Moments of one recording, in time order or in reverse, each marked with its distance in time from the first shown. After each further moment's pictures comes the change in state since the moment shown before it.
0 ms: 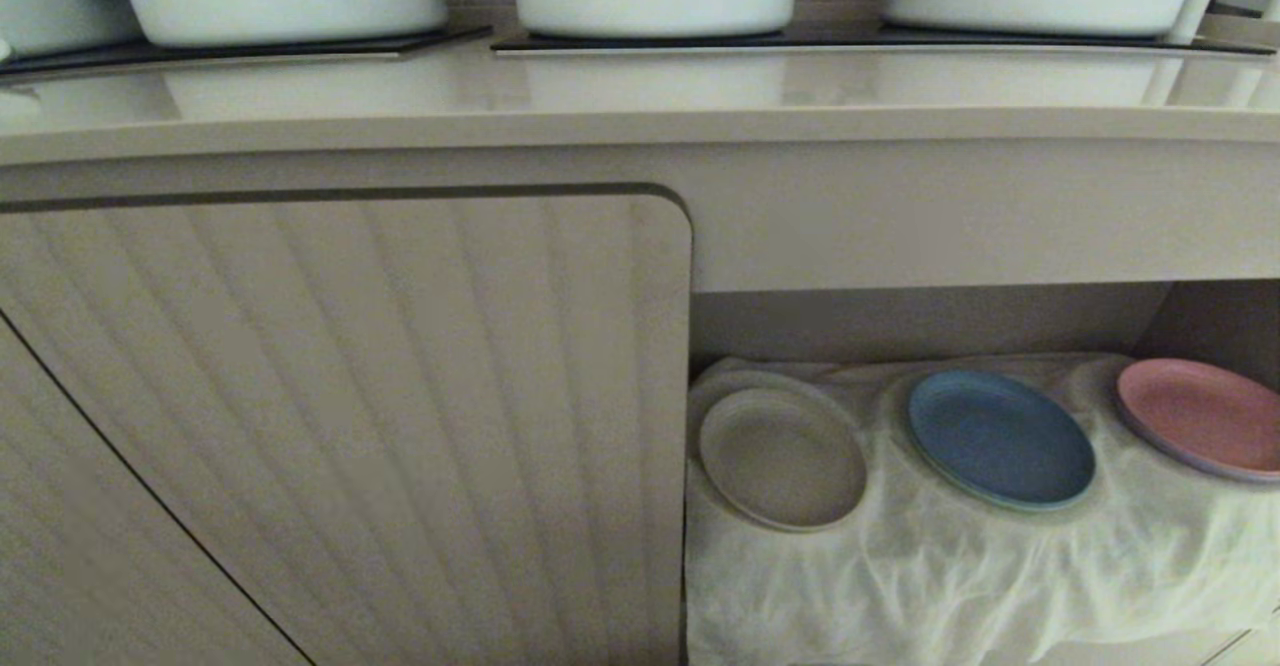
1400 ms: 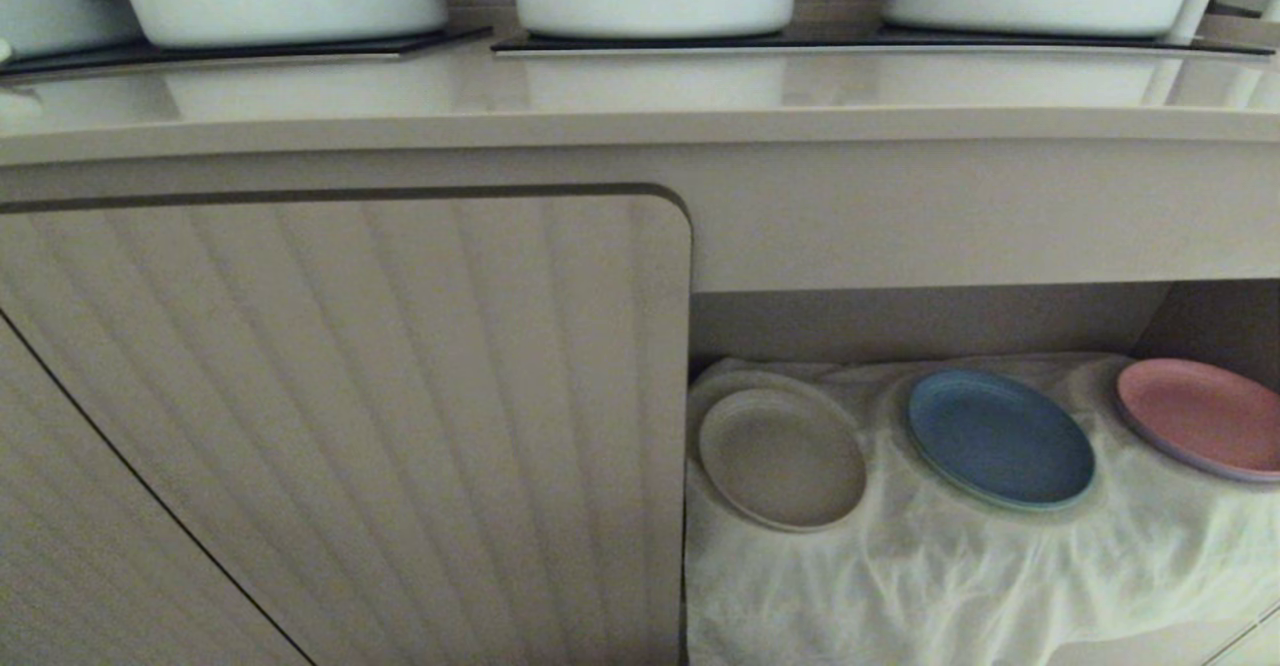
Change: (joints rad) left arm 0.000 0.000 0.000 0.000 0.000 0.000; right arm 0.011 -0.246 0.228 -0.554 0.240 -0.220
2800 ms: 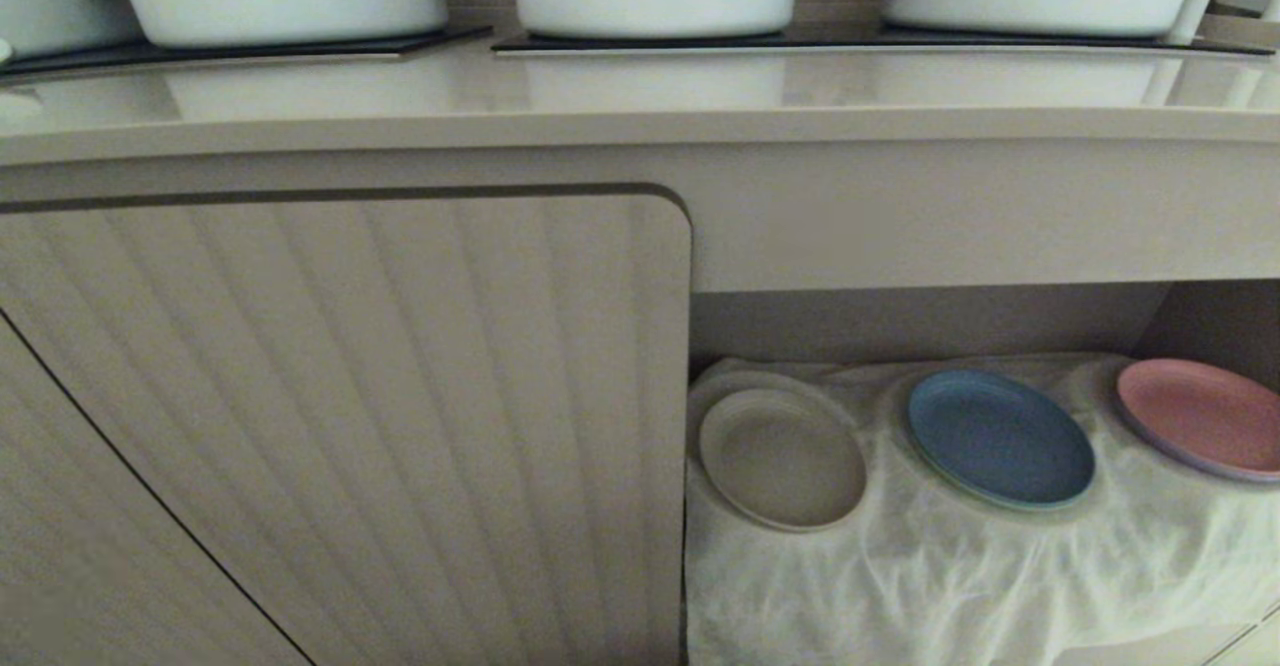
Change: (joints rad) left arm 0.000 0.000 0.000 0.000 0.000 0.000; right arm 0.001 0.000 -0.002 -0.036 0.022 -0.013
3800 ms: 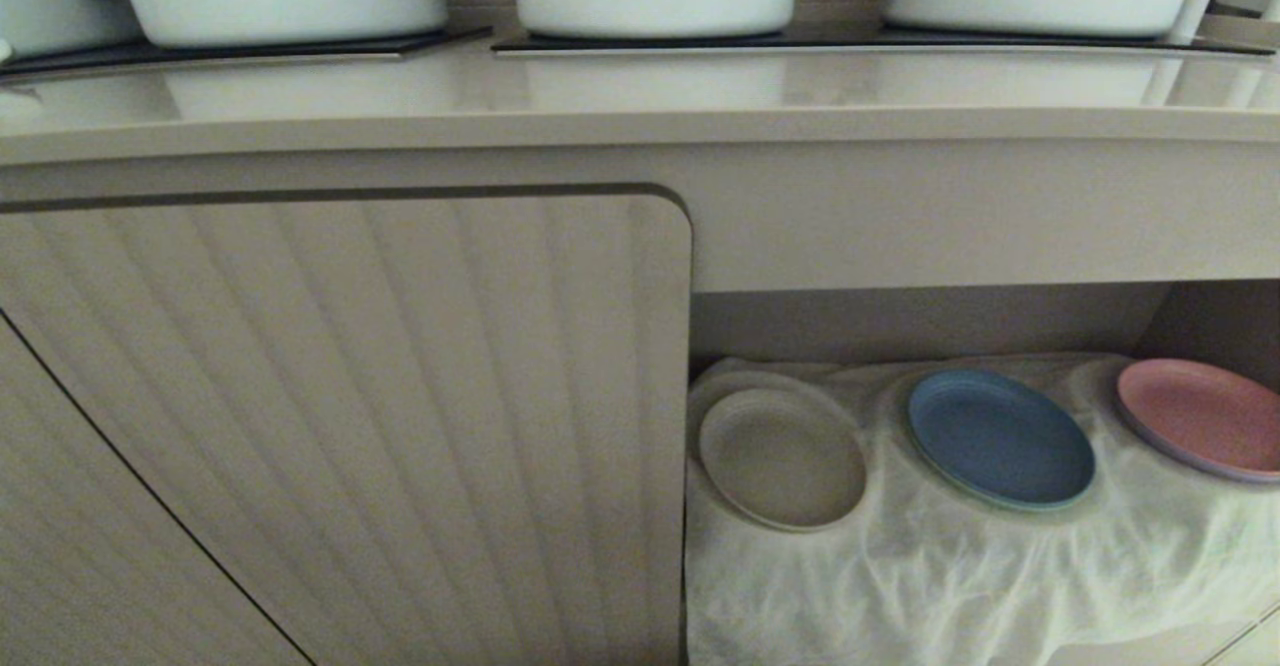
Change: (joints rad) left arm 0.000 0.000 0.000 0.000 0.000 0.000; right arm 0.002 0.471 -0.265 0.216 0.099 -0.006
